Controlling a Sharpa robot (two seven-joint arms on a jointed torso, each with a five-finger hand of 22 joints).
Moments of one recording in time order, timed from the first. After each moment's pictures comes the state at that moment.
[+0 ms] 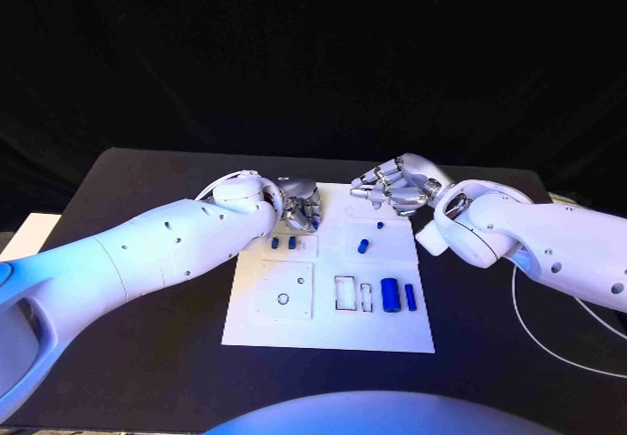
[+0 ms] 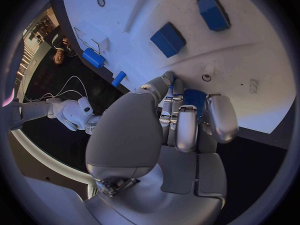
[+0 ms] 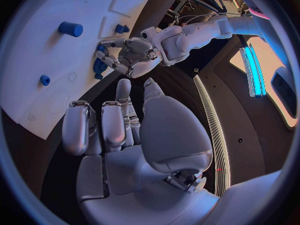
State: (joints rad) left arm 1.21 -0.34 -0.05 1.08 -1.48 -0.02 -0.09; left_hand 1.47 -0.13 0.41 0.02 0.11 1.07 0.12 0.18 0.17 1.17 0.05 0.26 0.11 1.47 -0.02 1.38 1.22 0.09 1.46 0.07 1.23 1.26; right arm 0.98 -0.97 0.21 1.65 -0.87 -0.34 0.00; right_hand 1.33 -0.04 -0.07 0.28 0.24 0.98 0.14 0.08 0.07 1.20 0.06 0.60 0.81 1.47 -0.03 1.23 1.21 0.07 1.36 0.09 1.37 1.24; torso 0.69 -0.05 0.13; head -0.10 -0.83
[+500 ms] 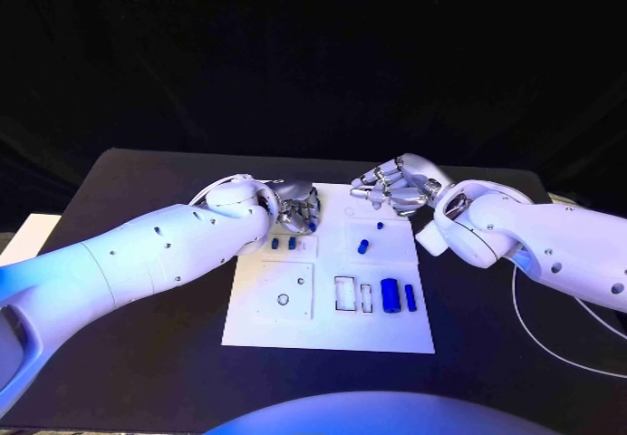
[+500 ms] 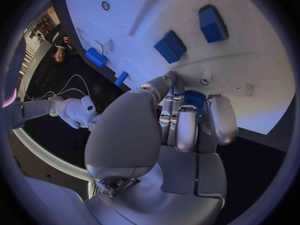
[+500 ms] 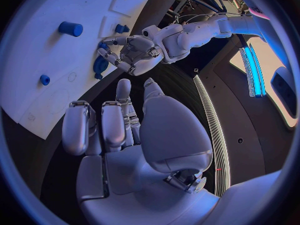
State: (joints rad) left arm 1.20 -0.39 -0.04 1.14 -1.46 -0.05 -0.09; left_hand 1.45 -0.14 0.46 0.00 0.11 1.10 0.12 0.15 0.16 1.20 0.05 0.21 0.11 1.47 -0.02 1.38 1.20 0.09 1.46 0.07 1.24 1.28; right arm 0.98 -0.98 0.21 1.65 -0.87 -0.34 0.00; right_hand 1.33 -0.04 -0.07 0.28 0.24 0.98 0.14 0.08 0.07 1.20 0.06 0.60 0.81 1.47 -0.03 1.23 1.21 0.07 1.36 0.09 1.37 1.24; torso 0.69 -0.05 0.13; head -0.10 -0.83
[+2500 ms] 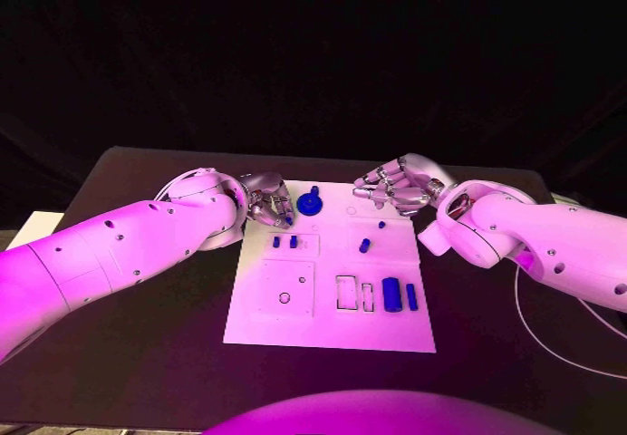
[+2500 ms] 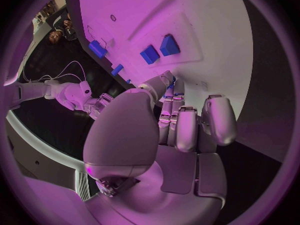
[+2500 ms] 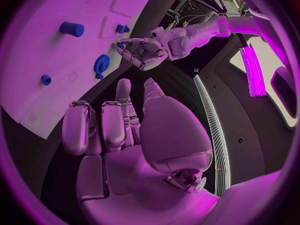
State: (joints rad) left arm 1.21 -0.52 -0.01 1.20 -1.35 -0.02 -0.14; left_hand 1.41 -0.15 0.47 0.00 0.11 1.12 0.12 0.14 0.15 1.22 0.05 0.17 0.10 1.47 -0.02 1.38 1.18 0.09 1.46 0.08 1.24 1.29; right arm 0.98 -0.98 0.21 1.64 -0.87 -0.34 0.00; right_hand 1.33 -0.04 -0.07 0.28 0.24 0.98 0.14 0.08 0.07 1.20 0.06 0.60 0.81 1.47 -0.03 1.23 1.21 0.07 1.36 0.09 1.37 1.24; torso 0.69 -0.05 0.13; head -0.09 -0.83
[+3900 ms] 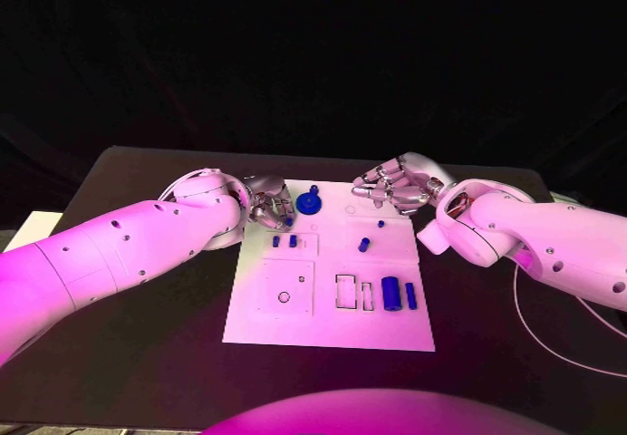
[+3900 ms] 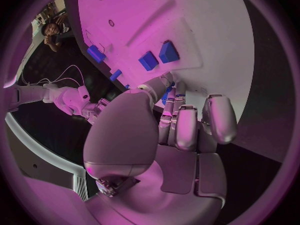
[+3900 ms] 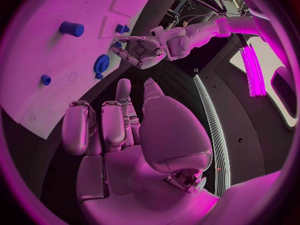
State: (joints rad) left arm 1.21 -0.50 -0.02 1.19 -1.37 0.02 -0.16; left_hand 1.38 -0.18 0.47 0.00 0.11 1.03 0.15 0.07 0.11 1.17 0.08 0.12 0.08 1.47 -0.01 1.37 1.15 0.08 1.46 0.09 1.24 1.29; right arm 0.98 -0.98 0.21 1.64 -0.87 -0.34 0.00; right_hand 1.33 -0.03 -0.08 0.28 0.25 0.98 0.14 0.08 0.07 1.20 0.05 0.60 0.81 1.47 -0.03 1.23 1.21 0.07 1.36 0.09 1.37 1.24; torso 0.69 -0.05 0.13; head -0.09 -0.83
